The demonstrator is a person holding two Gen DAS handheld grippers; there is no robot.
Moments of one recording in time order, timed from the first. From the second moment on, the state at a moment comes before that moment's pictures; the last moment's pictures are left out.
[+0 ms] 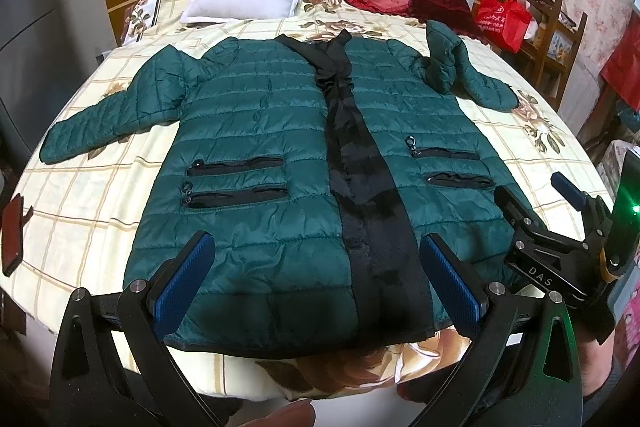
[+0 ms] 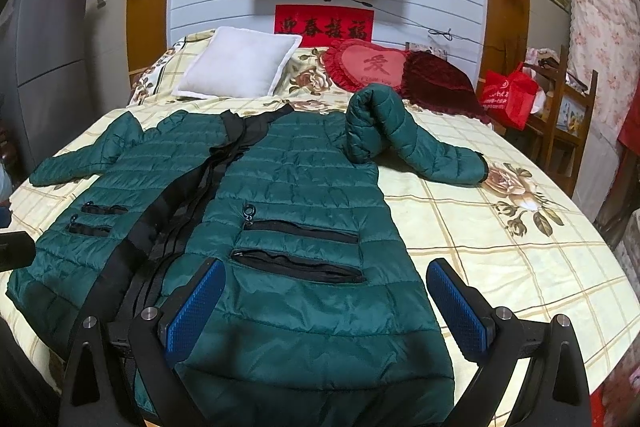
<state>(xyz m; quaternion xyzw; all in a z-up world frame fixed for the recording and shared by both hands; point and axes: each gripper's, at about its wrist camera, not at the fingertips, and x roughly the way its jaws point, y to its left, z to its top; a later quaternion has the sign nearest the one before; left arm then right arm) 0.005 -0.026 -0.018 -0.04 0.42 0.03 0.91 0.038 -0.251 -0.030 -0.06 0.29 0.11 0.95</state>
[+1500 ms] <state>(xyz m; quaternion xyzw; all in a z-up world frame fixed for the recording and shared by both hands) 0.009 -0.025 -0.024 -0.04 0.43 0.03 0.90 0.039 -0.249 -0.031 -0.07 0.29 0.11 0.95</state>
